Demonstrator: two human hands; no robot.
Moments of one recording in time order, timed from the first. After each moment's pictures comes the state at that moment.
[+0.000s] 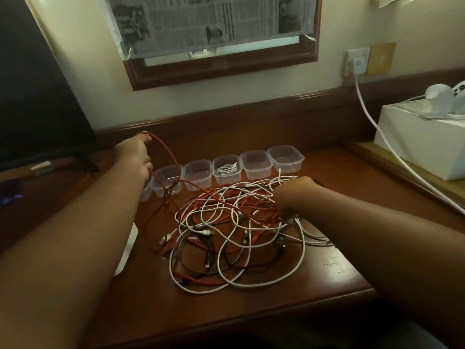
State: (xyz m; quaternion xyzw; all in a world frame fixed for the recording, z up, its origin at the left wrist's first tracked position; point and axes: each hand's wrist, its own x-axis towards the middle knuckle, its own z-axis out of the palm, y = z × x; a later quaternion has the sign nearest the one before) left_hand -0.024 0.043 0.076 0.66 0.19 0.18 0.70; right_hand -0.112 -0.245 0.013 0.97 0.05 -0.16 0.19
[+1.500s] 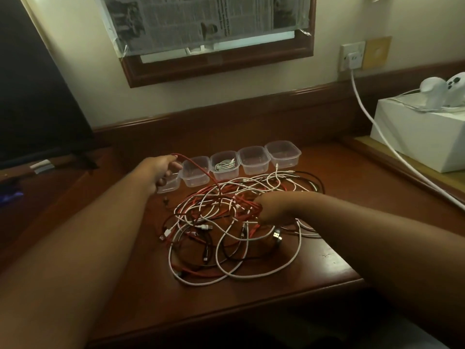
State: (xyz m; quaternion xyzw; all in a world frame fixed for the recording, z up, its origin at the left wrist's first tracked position) left_hand -0.036 0.030 0.041 0.85 0.15 -0.03 0.51; right_hand -0.128 -0.233 -0.007 0.96 0.11 -0.21 -0.15
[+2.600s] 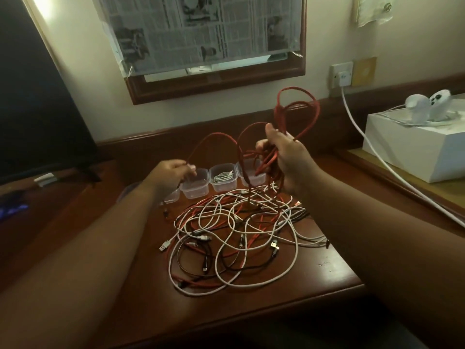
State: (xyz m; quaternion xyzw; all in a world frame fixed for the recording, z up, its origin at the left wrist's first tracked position) left_hand -0.096 0.007 0.065 0.89 -0.09 0.06 0.45; right_hand -0.152 -0.244 0.072 0.55 0.05 0.08 -0.83
